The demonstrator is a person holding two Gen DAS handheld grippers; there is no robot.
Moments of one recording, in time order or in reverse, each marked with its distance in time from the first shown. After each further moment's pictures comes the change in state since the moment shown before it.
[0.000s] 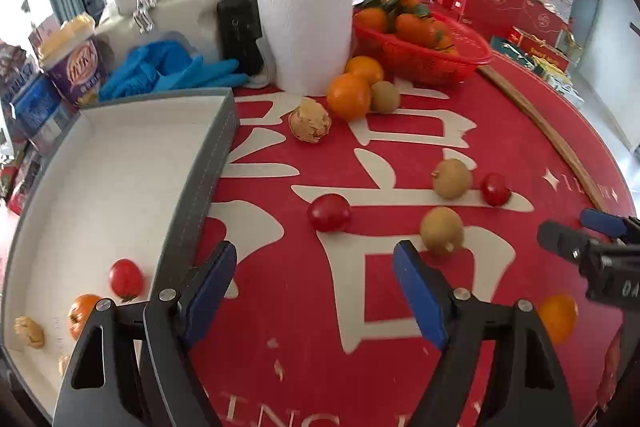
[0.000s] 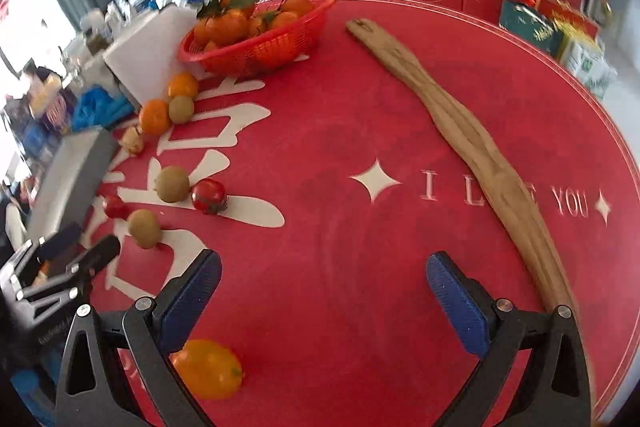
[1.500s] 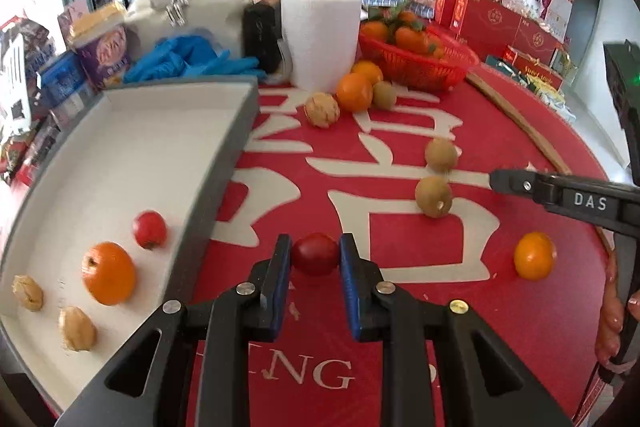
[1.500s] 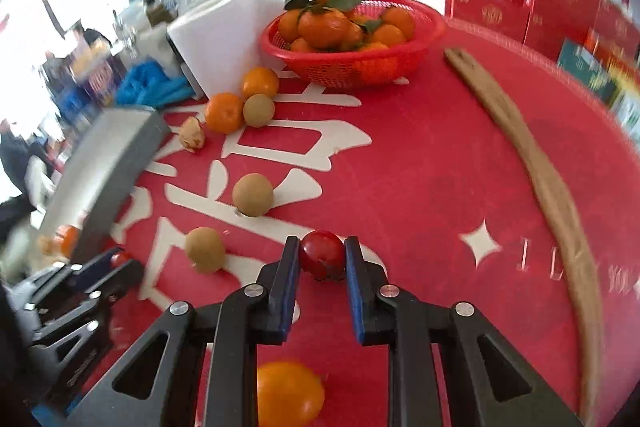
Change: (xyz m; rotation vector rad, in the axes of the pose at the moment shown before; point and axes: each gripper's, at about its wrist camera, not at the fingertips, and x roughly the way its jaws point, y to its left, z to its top) left arm -0.036 0.014 -0.033 -0.029 -0.089 -0.028; right arm 0.010 0.038 0.014 -0.129 -0.017 0.157
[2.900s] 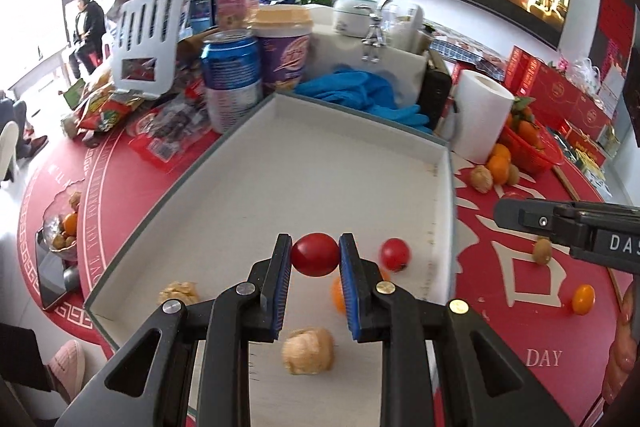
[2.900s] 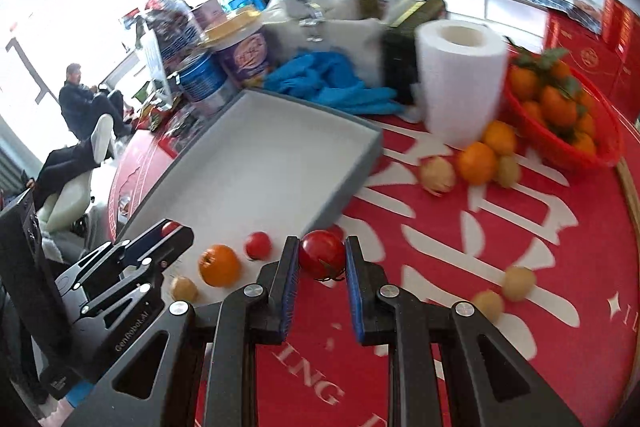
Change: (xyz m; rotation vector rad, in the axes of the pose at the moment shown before) left arm -0.044 0.149 -0.009 -0.231 -0.094 0.139; right arm 0.003 0.180 0.033 -0.223 0.041 0.194
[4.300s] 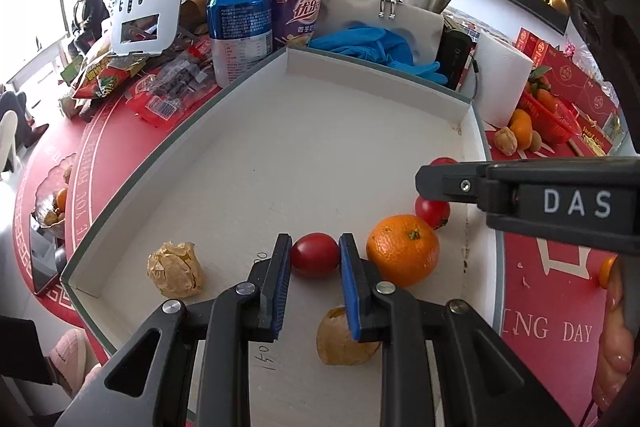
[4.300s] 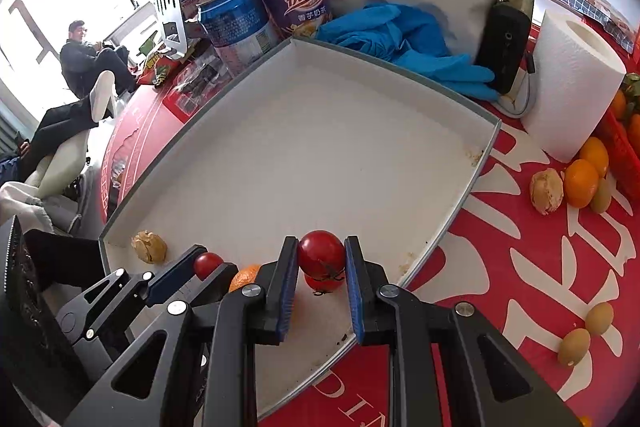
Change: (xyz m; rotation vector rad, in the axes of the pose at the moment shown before) left arm 0.023 0.010 -0.026 0.013 0.068 0.009; right arm 0.070 0.054 0.010 -0.083 0.117 -0.002
